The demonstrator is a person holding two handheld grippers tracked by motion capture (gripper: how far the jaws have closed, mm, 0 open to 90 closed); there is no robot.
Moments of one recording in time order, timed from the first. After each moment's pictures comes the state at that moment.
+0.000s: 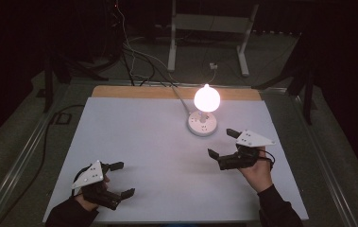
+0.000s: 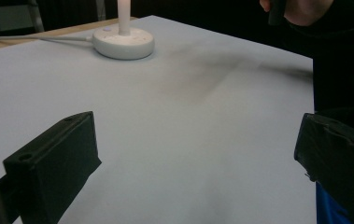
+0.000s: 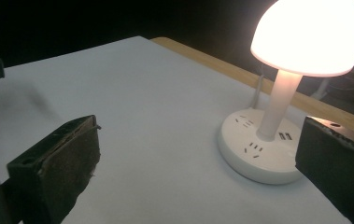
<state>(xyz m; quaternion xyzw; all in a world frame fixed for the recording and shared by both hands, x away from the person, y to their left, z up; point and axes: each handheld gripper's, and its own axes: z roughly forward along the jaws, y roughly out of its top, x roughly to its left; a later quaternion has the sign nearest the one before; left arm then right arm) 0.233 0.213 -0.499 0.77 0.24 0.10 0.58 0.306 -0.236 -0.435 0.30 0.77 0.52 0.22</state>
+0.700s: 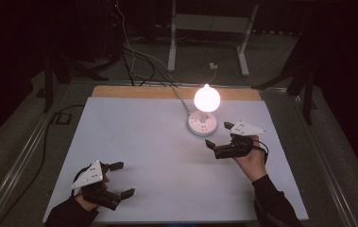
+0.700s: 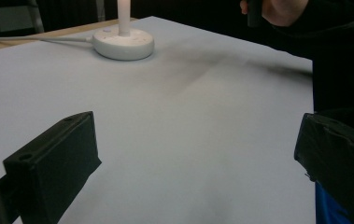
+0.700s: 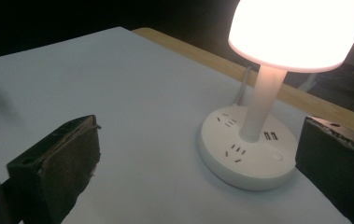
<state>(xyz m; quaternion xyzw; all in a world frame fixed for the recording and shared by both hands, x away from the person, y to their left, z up) 0.232 0.214 -0.499 0.77 0.24 0.10 0.58 0.342 -0.230 -0.446 0.32 0.78 0.49 0.23</state>
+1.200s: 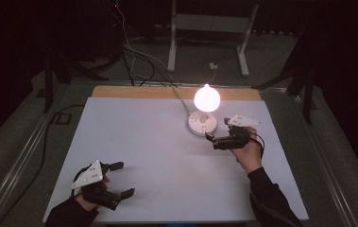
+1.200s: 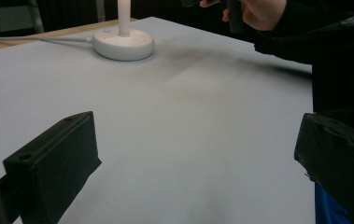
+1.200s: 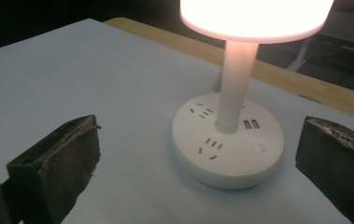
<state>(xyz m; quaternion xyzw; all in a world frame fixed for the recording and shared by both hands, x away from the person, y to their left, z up) 0.232 0.214 -0.499 0.77 0.24 0.10 0.58 0.377 -0.233 -0.462 0.37 0.76 0.48 0.22</state>
